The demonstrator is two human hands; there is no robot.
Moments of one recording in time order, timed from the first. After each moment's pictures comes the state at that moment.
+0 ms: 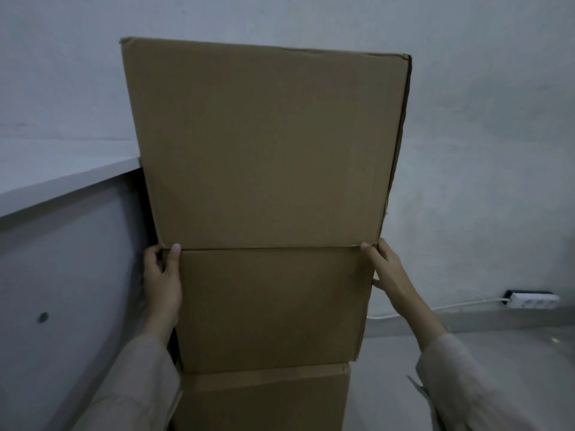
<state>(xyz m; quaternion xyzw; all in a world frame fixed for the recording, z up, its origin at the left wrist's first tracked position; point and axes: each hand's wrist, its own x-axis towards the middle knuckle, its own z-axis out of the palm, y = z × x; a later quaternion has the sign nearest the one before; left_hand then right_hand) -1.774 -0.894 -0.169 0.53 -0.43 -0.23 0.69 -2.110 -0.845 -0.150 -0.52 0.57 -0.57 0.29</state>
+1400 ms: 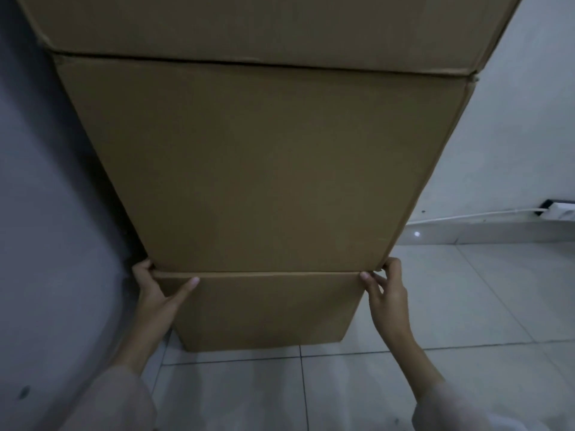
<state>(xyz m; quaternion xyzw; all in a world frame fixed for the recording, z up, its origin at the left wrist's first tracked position) -1.779 -0.865 -0.404 0.60 -0.49 -0.37 0.51 -2.106 -0.822 -0.409 -0.49 0.62 -0.56 0.24</state>
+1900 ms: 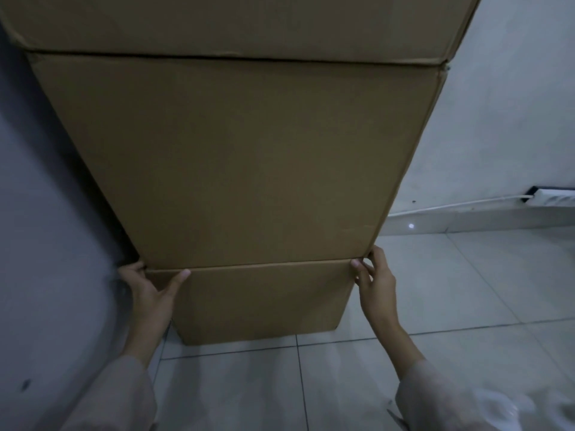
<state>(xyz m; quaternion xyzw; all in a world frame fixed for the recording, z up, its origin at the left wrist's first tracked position) -1.786 -0.859 -0.402 0.60 -0.47 -0.32 0.56 -2.099 -0.818 -0.409 -0.47 0.62 -0.58 0.25</state>
